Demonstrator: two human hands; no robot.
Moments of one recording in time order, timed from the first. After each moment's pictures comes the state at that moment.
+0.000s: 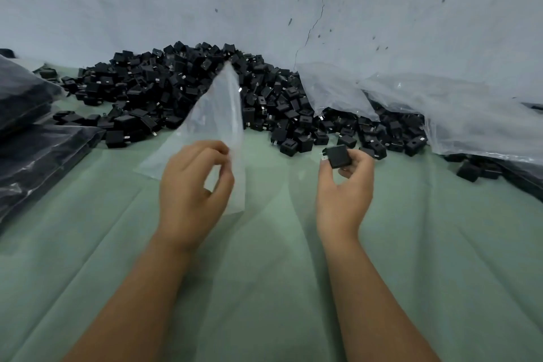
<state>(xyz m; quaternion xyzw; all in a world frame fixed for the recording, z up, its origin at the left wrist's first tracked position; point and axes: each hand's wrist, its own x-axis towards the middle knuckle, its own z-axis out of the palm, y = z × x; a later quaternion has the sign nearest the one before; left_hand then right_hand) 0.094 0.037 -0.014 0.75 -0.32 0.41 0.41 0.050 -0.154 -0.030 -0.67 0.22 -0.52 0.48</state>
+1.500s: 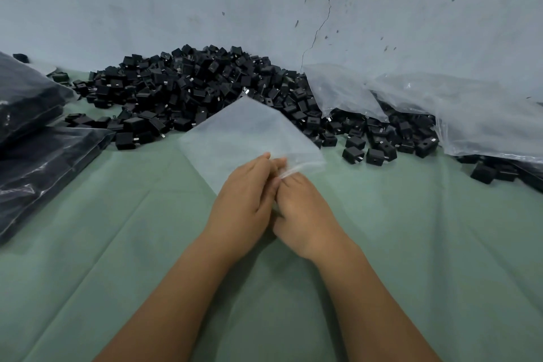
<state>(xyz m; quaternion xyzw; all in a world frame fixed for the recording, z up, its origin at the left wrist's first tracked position) 0.081 0.003 -0.027 0.82 -0.36 0.16 0.43 0.045 -0.120 -0.022 -0.97 -0.11 -0.19 0.14</state>
